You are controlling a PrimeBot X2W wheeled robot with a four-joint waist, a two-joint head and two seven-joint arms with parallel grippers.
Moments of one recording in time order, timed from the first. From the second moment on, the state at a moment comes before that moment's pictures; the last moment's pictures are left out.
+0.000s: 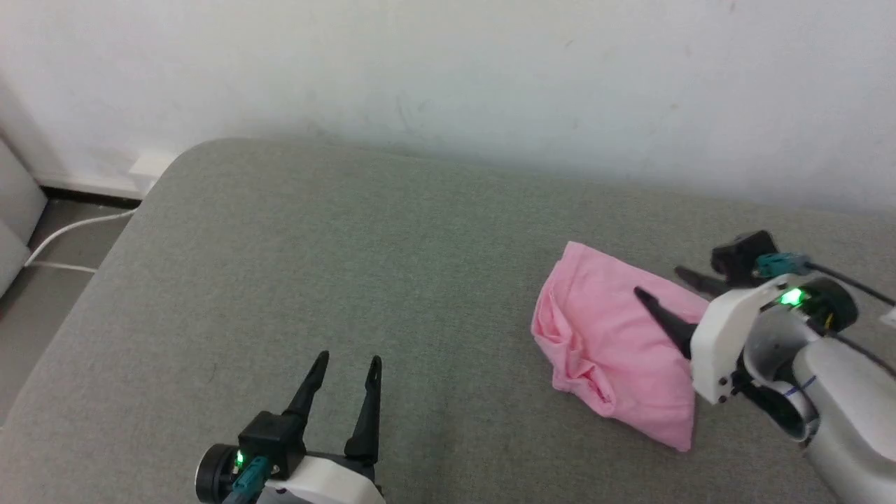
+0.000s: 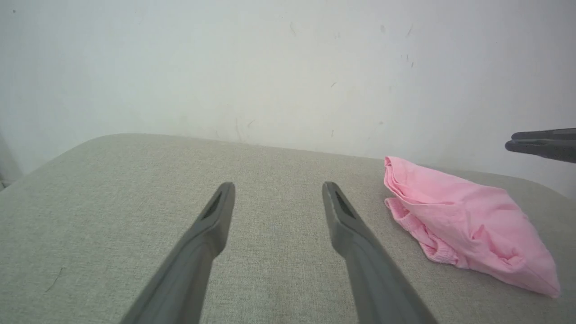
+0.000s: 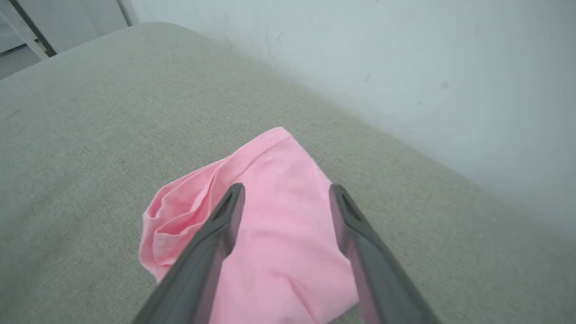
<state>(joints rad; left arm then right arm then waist) 0.02 0.05 -0.19 0.17 -0.17 -0.04 -0.26 -0.47 -0.45 0.57 0.42 0.59 0.13 0.21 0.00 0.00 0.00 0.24</state>
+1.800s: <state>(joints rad) -0.04 0.05 -0.23 0.12 -0.17 -0.05 -0.26 -0.22 -0.07 -0.13 0.13 0.43 0.13 0.76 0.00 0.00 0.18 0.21</state>
